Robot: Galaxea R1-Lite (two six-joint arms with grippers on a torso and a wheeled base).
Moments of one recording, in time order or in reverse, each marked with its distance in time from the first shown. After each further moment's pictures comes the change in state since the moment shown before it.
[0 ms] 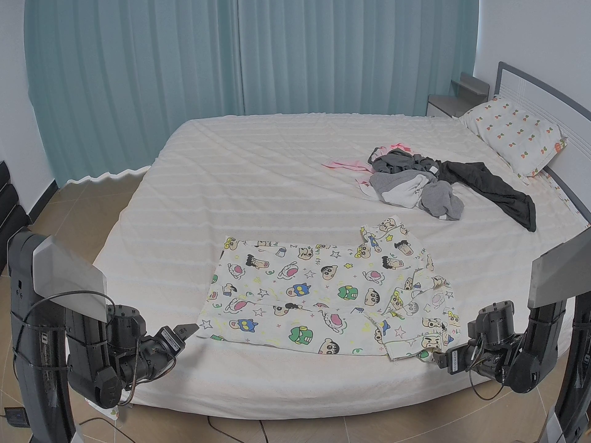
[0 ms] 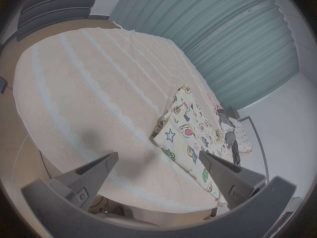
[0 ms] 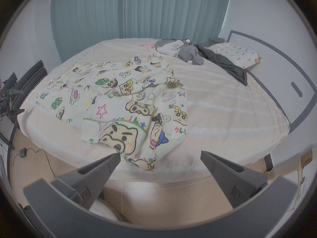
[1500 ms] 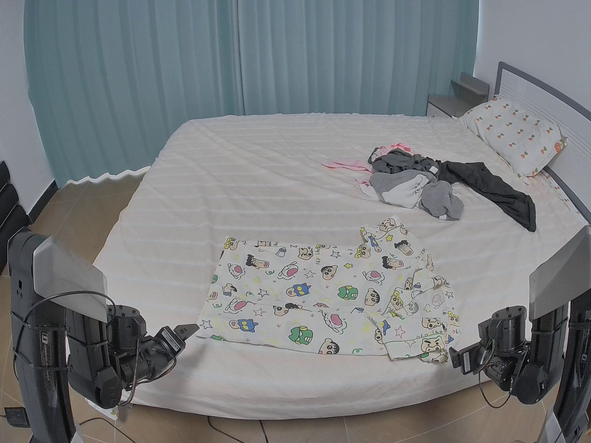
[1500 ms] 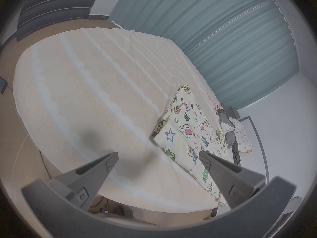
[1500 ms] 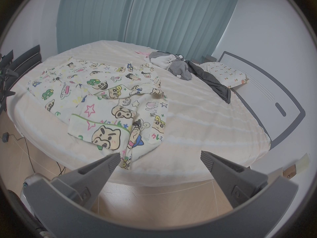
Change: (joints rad) left arm -0.002 0.001 0.000 0.000 0.001 0.000; right arm -0.011 0.009 0.144 -0.252 -0.129 -0.161
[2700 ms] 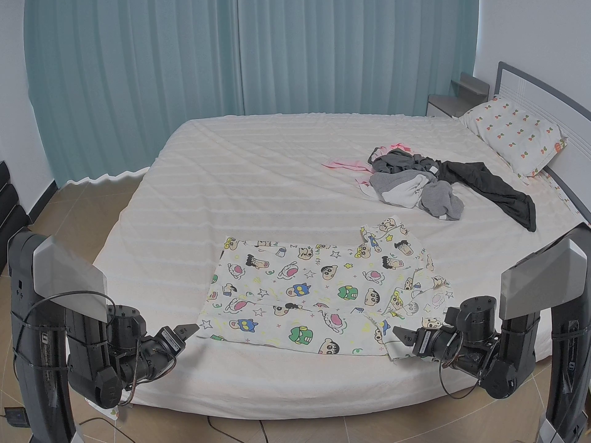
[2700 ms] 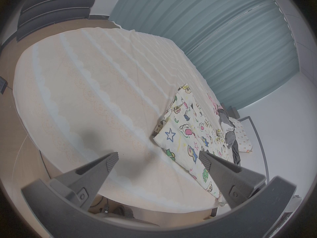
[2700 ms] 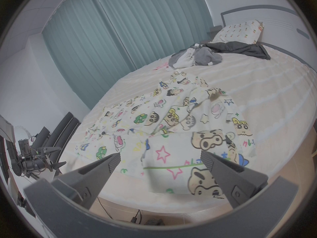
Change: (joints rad) left arm 0.000 0.000 0.000 0.000 -0.001 0.000; right arm 0.105 0.107 -0.248 0.001 0.346 0.559
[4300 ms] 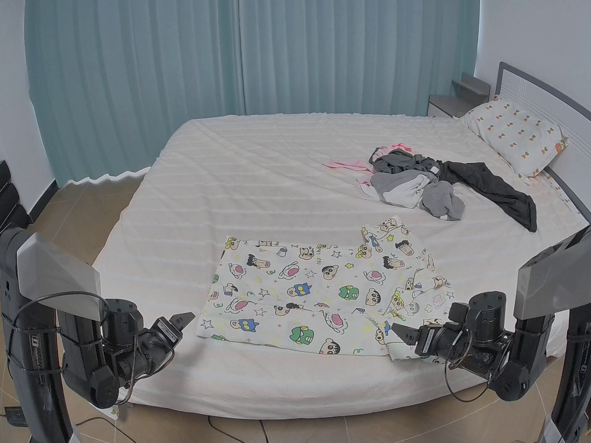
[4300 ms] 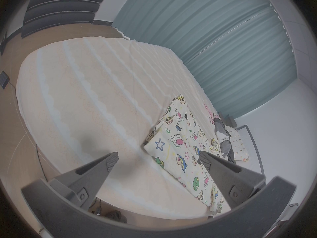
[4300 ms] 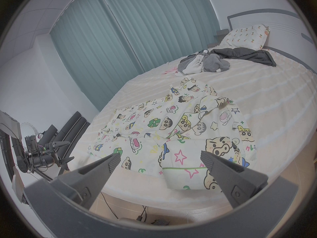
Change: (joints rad) left arm -0.029 -0.081 0.010 0.000 0.075 -0.058; right arm 0.047 -0.128 0.058 0.012 0.010 -0.008
